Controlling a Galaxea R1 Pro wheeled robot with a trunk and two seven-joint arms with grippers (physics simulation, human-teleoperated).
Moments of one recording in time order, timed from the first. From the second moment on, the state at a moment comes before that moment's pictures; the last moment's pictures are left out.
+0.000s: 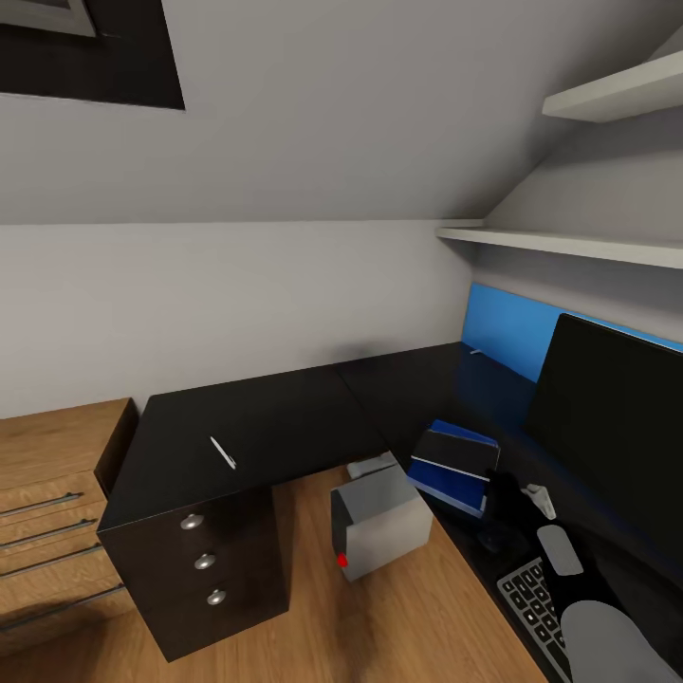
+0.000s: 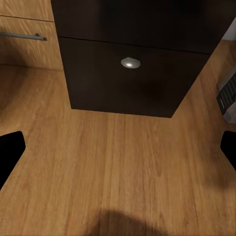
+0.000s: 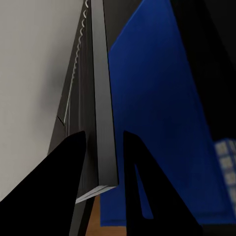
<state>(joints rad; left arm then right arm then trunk) 0.07 -0.02 0.03 -0.44 0.36 -0.73 0.03 -0.64 -0.06 -0.58 -0.63 -0.71 0.31 0.26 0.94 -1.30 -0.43</state>
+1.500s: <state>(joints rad) 0.07 -0.02 0.03 -0.44 0.36 -0.73 0.03 -0.64 -0.06 -0.58 -0.63 -0.71 0.31 0.26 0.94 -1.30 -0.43</state>
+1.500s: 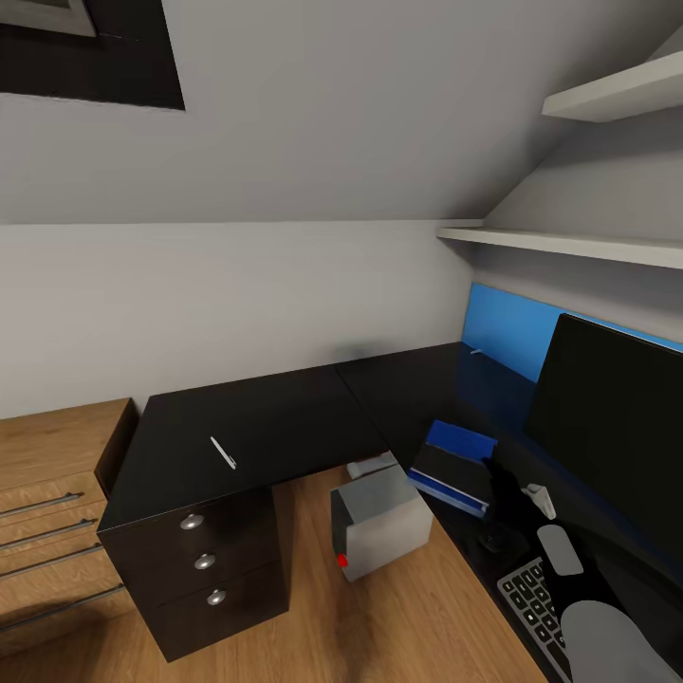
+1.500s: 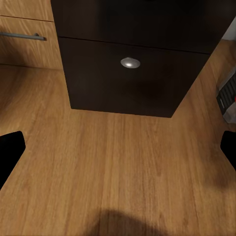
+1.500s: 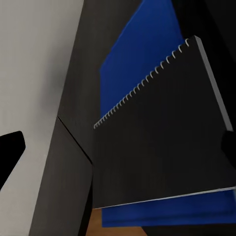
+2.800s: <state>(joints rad) 0.07 -0.02 0.03 -0.44 0.36 -0.73 0.03 -0.64 -0.04 -0.47 -0.73 -0.42 0.31 0.27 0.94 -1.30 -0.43</state>
